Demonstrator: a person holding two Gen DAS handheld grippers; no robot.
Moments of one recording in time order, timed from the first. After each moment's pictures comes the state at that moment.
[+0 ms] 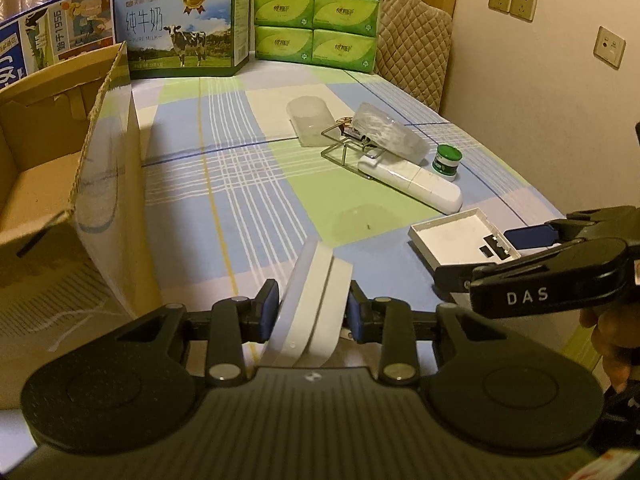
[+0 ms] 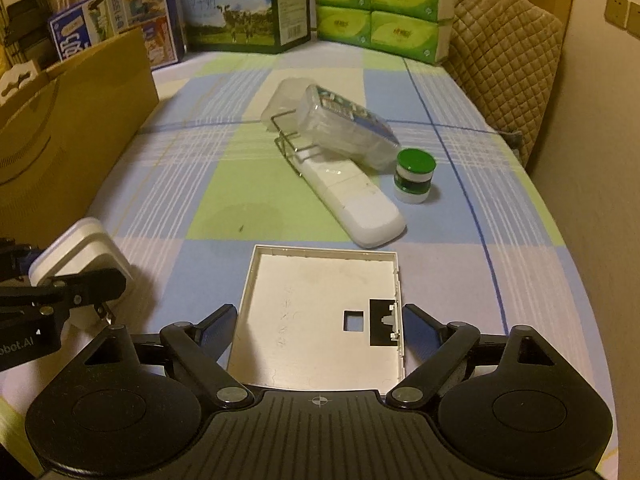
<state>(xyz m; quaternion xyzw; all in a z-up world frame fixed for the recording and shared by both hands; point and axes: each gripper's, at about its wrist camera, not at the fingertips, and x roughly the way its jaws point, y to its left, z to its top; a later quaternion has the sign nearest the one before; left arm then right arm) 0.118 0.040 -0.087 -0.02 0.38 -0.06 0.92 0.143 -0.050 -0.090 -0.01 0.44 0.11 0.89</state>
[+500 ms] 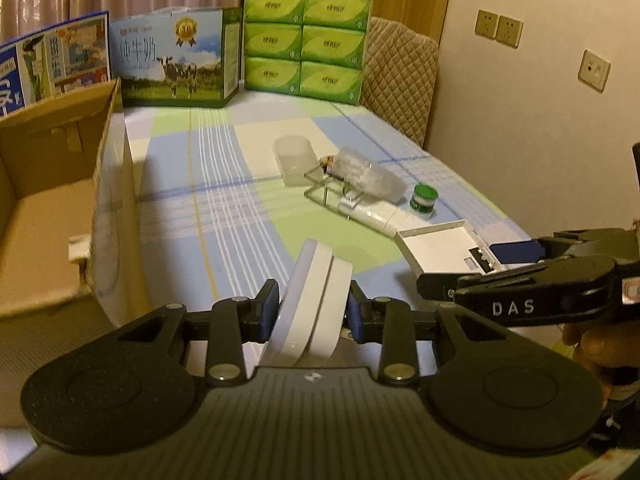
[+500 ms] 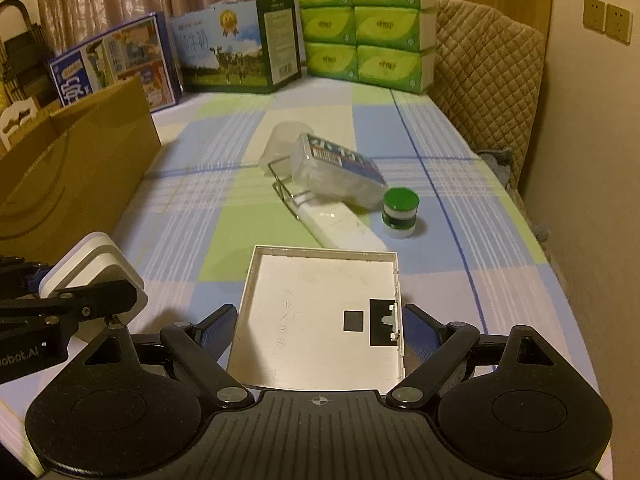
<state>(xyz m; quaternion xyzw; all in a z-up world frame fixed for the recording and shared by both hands) 0.113 0.034 -0.053 -0.02 0.34 -0.08 0.94 0.134 -0.057 -0.060 0.02 0.41 0.11 0.91</state>
